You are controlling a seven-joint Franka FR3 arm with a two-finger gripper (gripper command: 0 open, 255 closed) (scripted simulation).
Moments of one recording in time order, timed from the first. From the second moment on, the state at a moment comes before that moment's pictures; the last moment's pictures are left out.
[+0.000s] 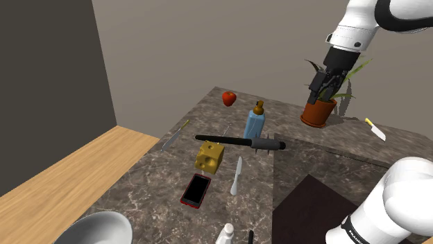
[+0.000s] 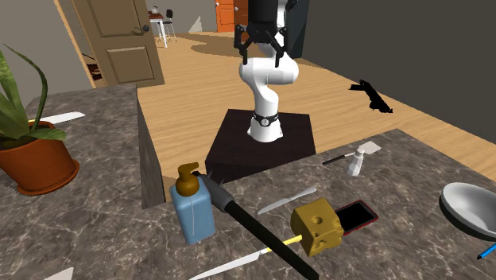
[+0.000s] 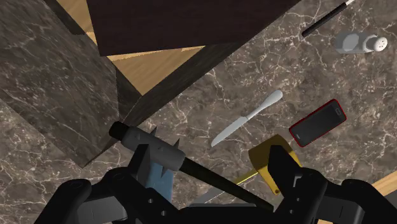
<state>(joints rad) 0.01 -0.82 -0.03 -2.33 -0.02 1.55 0.12</state>
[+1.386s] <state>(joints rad) -0.03 -0.12 -0.17 -1.98 -0.03 1.85 -0.02</state>
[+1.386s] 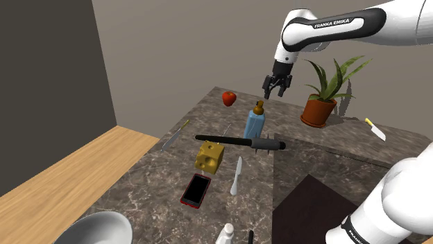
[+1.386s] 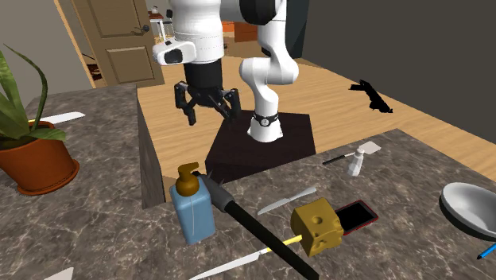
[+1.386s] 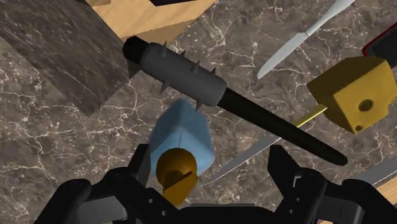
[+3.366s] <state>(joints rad) -0.07 0.24 -0.20 -1.73 0.03 1.94 -0.09</state>
